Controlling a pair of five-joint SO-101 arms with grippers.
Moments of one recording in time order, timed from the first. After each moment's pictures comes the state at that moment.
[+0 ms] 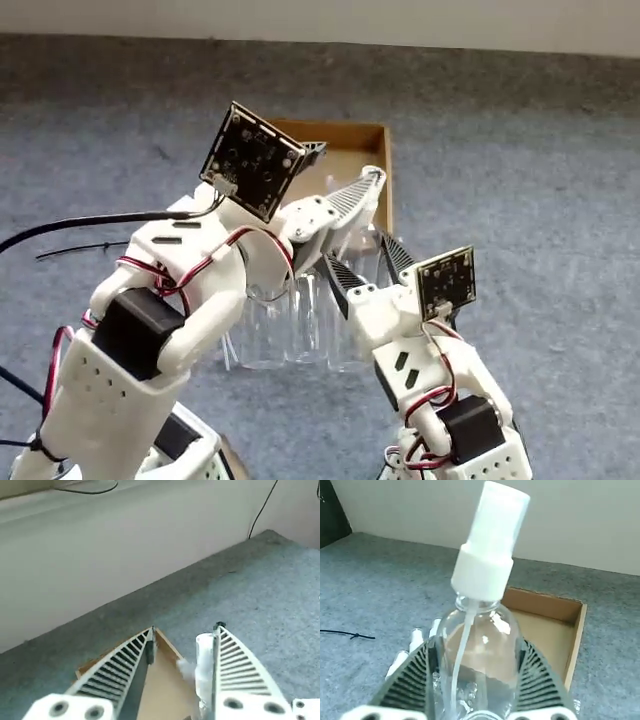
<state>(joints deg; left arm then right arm) 29.3 -46.9 16.6 54.2 0.8 -27.8 -95.3 74.2 40.6 -2.7</state>
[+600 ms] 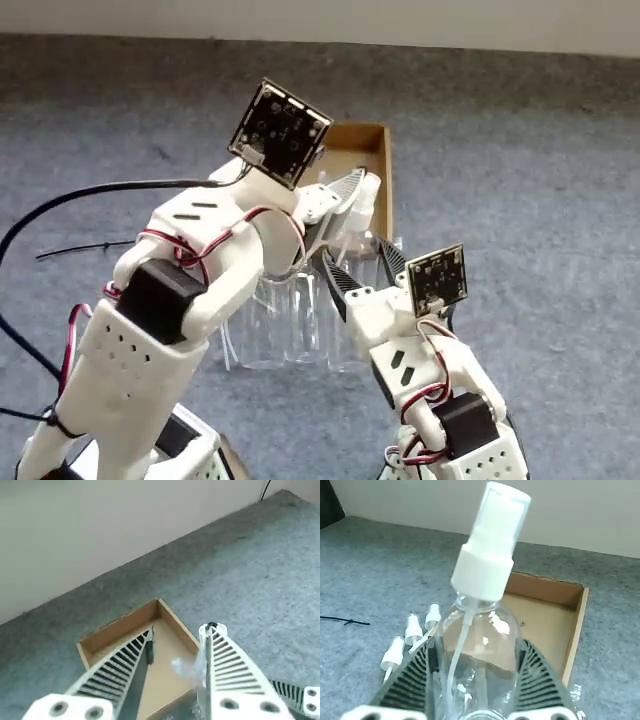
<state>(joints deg) 27.6 -40.9 14.8 58.2 0.2 -27.8 -95.5 77.4 40.6 -2.7</state>
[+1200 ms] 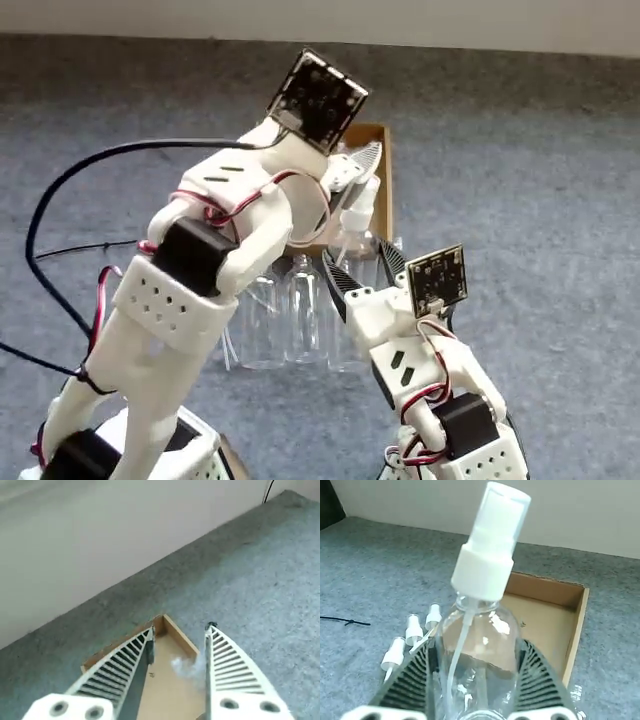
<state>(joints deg) 27.6 -29.8 6.4 54.4 -3.5 -27.8 -95.5 77.4 40.6 -2.7</state>
